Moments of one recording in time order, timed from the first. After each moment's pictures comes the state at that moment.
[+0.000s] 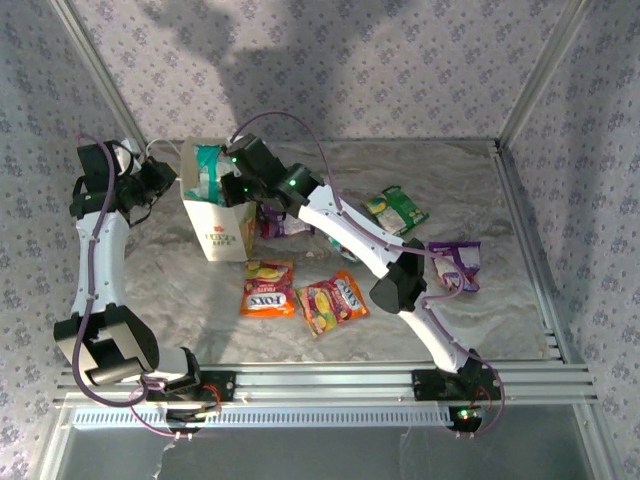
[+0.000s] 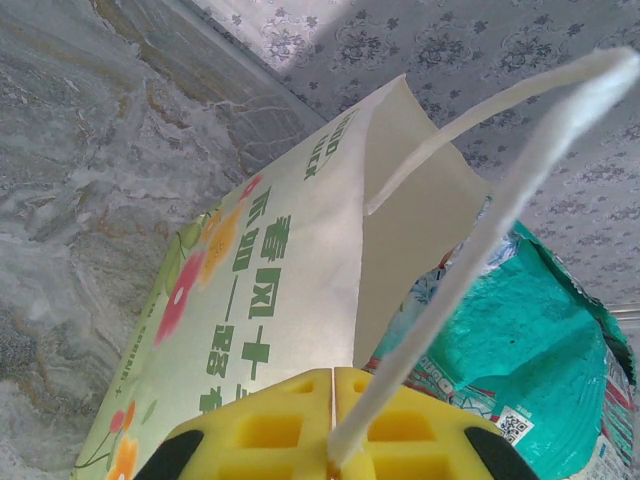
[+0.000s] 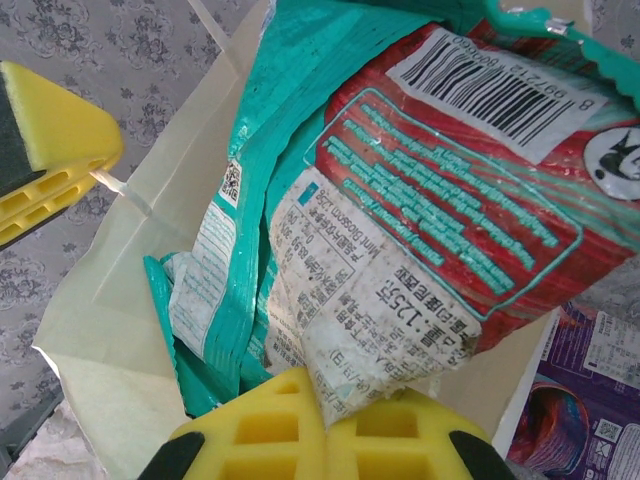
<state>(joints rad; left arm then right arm) 0.26 1.37 1.34 -0.62 0.51 -0.57 0.95 2.35 2.61 -0.82 0.04 0.42</state>
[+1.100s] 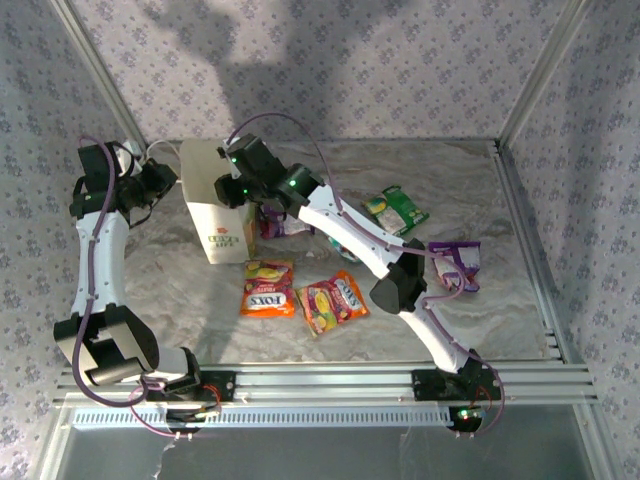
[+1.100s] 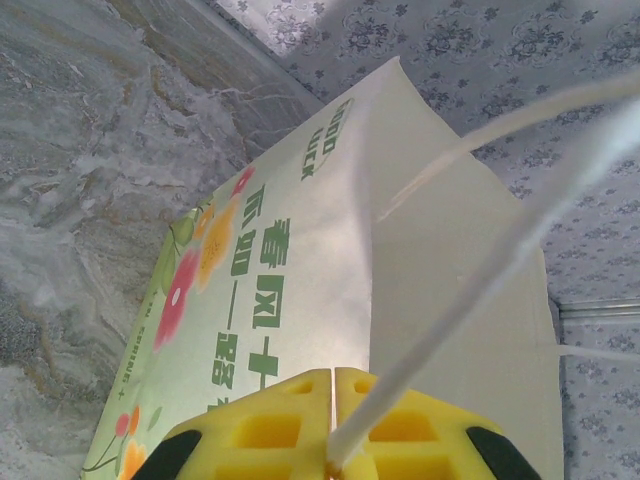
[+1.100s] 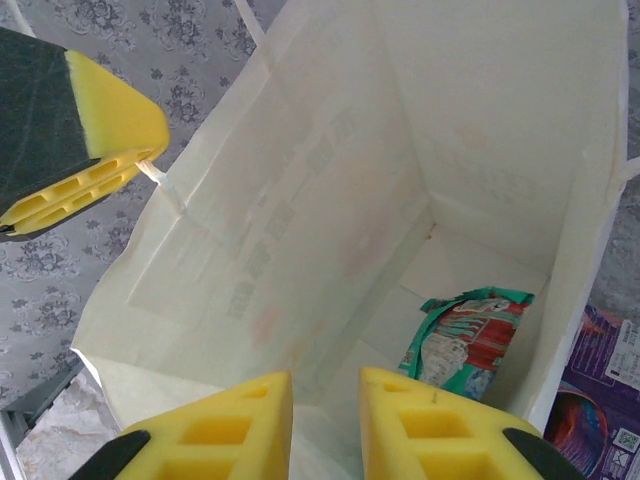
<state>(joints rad) 0.26 1.37 1.34 -0.64 0.51 -0.56 0.95 2.35 2.61 -0.82 -0.02 0.38</state>
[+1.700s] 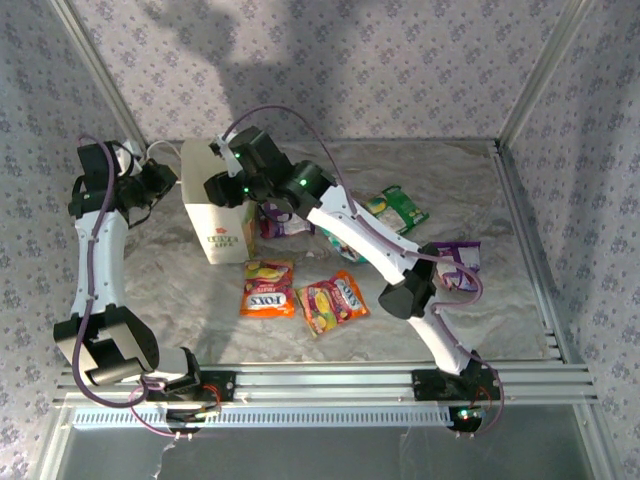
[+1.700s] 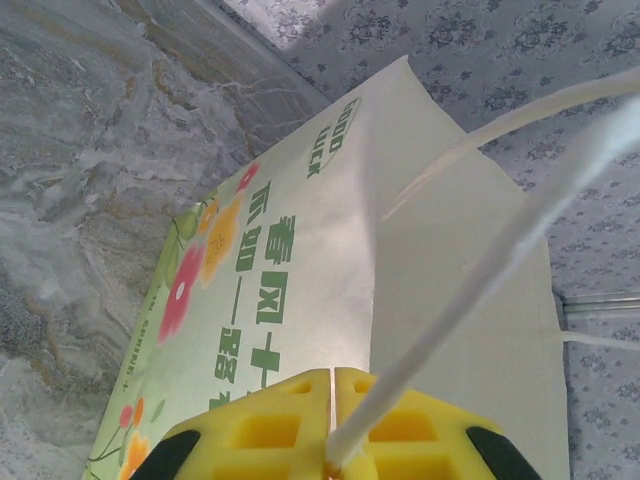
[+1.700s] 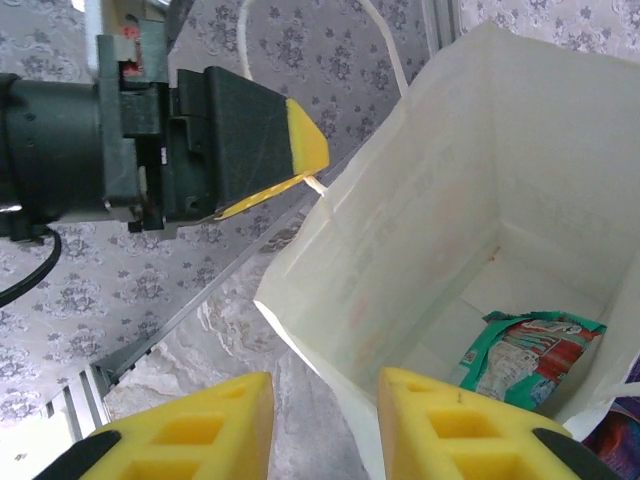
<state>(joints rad) 0.26 1.37 1.36 -0.68 0.51 -0.54 0.98 2.25 2.61 -0.85 -0.09 0.33</state>
